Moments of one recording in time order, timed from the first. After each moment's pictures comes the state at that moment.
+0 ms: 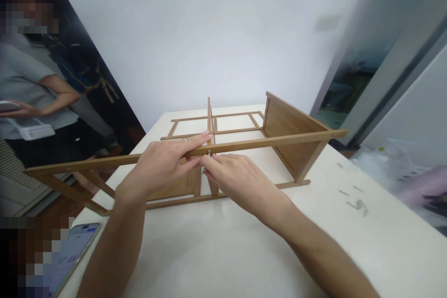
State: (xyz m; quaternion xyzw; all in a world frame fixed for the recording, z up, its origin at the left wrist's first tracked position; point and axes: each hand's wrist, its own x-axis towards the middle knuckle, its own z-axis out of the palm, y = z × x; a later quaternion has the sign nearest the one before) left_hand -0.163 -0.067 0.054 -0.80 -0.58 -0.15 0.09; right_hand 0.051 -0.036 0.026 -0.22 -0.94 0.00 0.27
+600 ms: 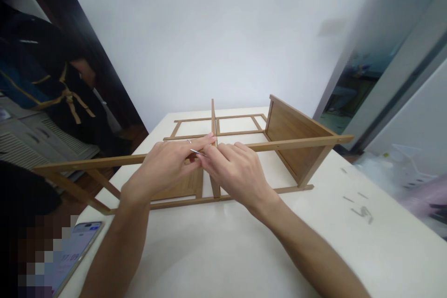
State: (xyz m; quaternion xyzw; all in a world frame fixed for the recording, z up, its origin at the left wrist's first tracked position) left_hand -0.160 -0.068 0.057 -0.79 -0.58 -0.16 0.08; right_hand 0.031 -0.027 0.024 -0.22 -0.84 -0.22 0.45
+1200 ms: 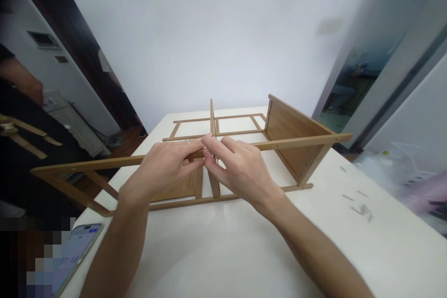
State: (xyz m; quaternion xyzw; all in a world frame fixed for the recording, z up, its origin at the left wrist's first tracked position) left_hand -0.161 -0.069 0.059 -0.80 -0.57 -0.15 0.08; right_hand 0.037 -0.022 0.029 -0.21 -0.84 -0.12 0.48
